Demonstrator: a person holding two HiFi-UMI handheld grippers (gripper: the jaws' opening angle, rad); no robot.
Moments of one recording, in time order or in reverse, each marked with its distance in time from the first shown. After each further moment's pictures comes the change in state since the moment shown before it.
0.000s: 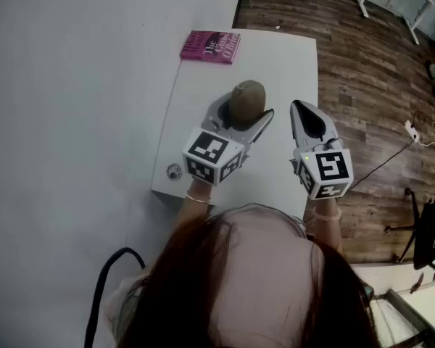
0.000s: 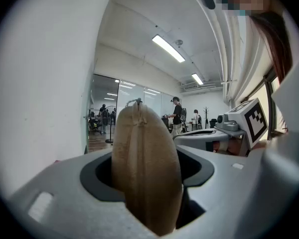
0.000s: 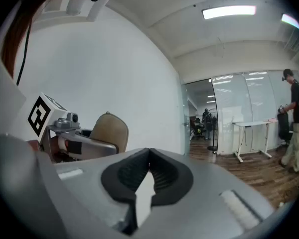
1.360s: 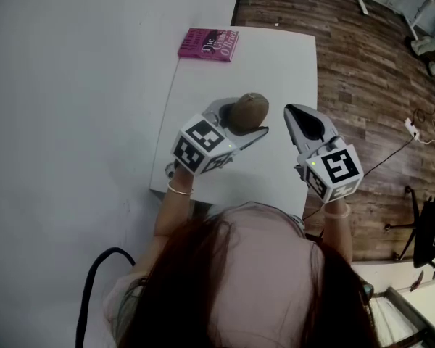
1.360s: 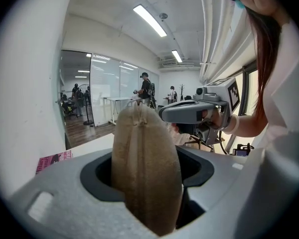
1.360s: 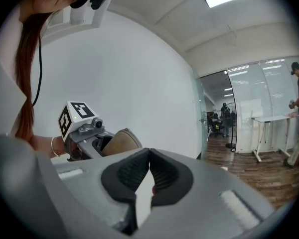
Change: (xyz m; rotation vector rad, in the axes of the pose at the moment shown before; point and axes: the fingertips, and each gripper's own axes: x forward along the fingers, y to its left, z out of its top) left arm -0.002 -0.019 -0.044 0.121 0.318 -0.284; right arm -0.004 0.022 0.003 -0.008 0.031 0.217
